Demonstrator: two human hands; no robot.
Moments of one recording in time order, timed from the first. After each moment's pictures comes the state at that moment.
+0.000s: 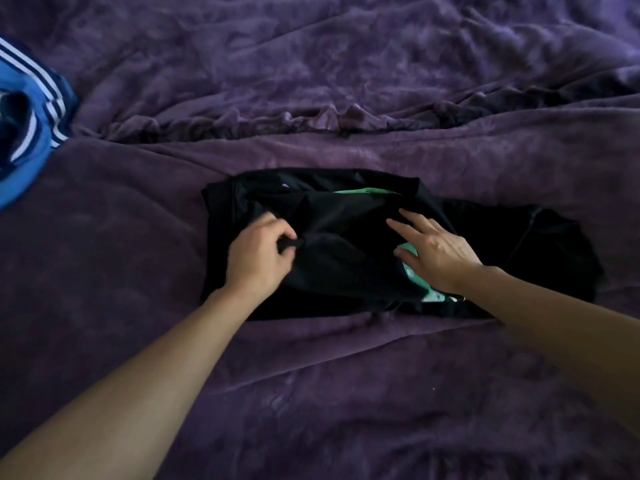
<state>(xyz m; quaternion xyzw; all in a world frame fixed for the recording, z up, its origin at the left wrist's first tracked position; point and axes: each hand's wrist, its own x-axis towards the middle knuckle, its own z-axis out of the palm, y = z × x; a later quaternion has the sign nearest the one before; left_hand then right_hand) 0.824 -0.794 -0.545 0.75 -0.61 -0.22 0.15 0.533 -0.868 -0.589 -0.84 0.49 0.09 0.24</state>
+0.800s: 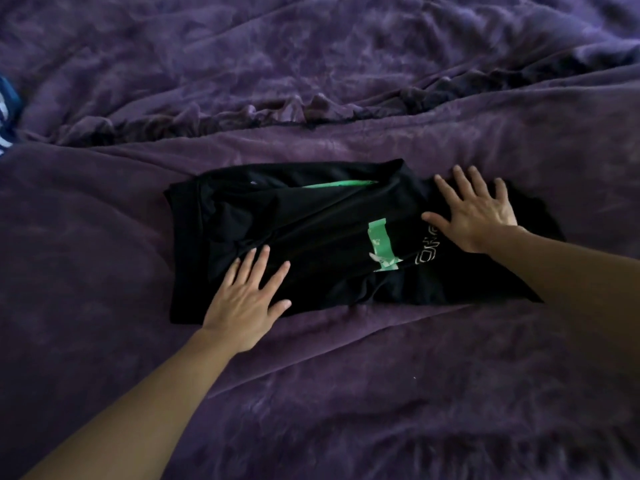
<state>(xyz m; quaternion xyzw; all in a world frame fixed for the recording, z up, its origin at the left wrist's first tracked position) 0.815 -0.732 -0.597 0.60 -0.75 -0.17 -0.23 0.442 -0.918 -0.618 -0.76 0.59 0.26 0.08</state>
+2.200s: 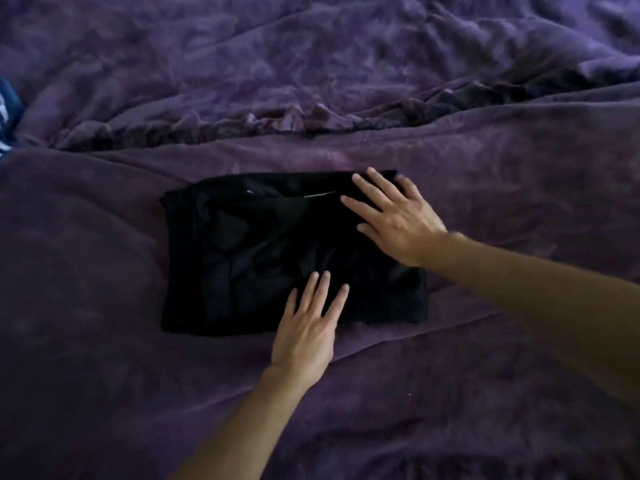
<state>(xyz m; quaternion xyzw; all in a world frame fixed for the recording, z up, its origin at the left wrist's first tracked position) 0.707 -0.722 -0.594 0.63 -0.74 -0.23 -0.10 0.543 -0.912 -0.587 -0.93 0.36 0.05 0.07</state>
